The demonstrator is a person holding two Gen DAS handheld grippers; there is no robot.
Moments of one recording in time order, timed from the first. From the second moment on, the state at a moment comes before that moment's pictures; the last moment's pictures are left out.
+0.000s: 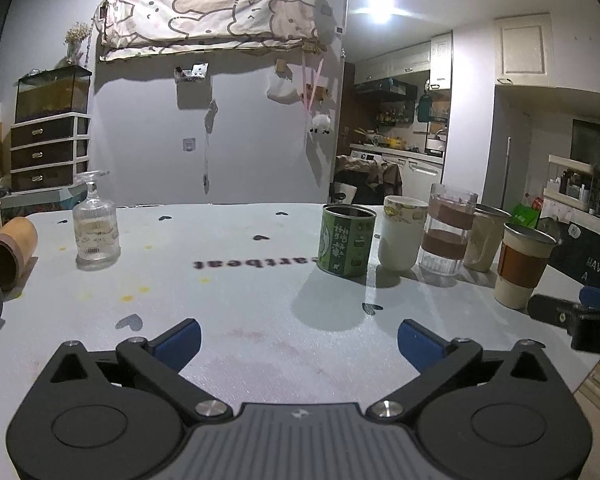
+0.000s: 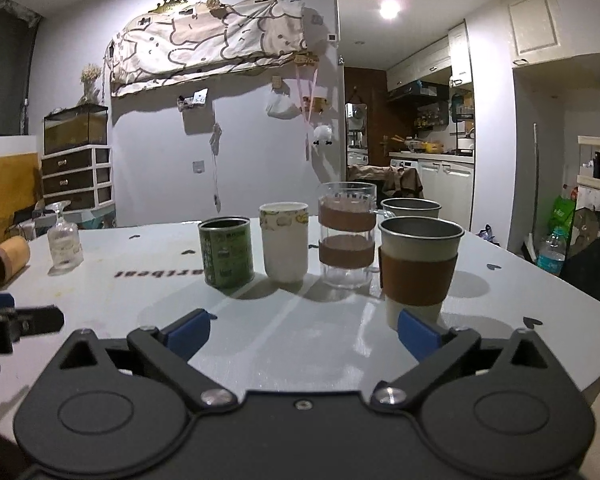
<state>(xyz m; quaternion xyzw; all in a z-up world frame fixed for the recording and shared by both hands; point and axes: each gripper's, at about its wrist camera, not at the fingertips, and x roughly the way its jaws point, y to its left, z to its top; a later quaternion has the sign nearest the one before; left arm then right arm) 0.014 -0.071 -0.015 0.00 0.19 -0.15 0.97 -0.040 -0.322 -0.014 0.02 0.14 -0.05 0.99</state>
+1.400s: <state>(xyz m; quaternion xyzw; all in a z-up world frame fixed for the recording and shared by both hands) 0.010 -0.074 -0.014 0.00 0.19 -0.14 0.97 -0.042 -0.311 -0.015 0.01 0.15 -0.05 0.99</state>
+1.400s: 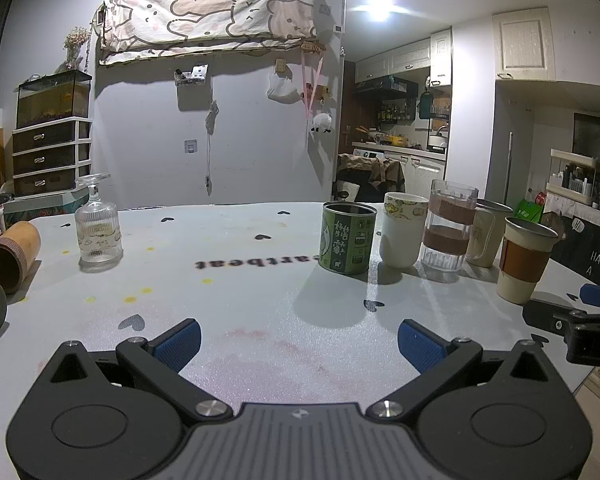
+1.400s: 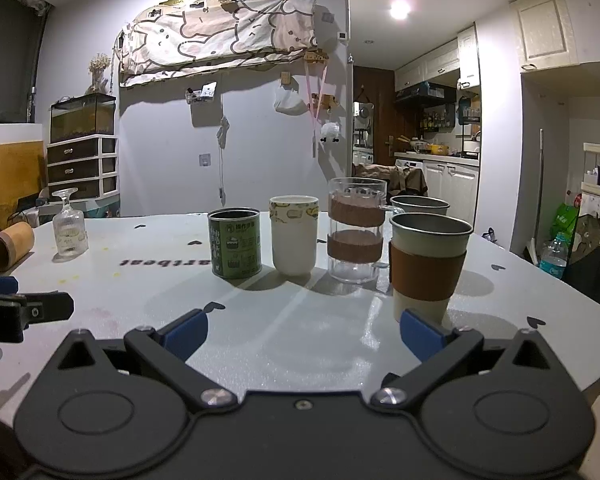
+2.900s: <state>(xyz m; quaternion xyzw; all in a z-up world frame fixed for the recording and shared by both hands) 0.010 -0.076 -0.015 0.01 0.19 -0.14 0.97 -0.041 -0.311 -0.017 0.01 0.15 -0.05 0.99</state>
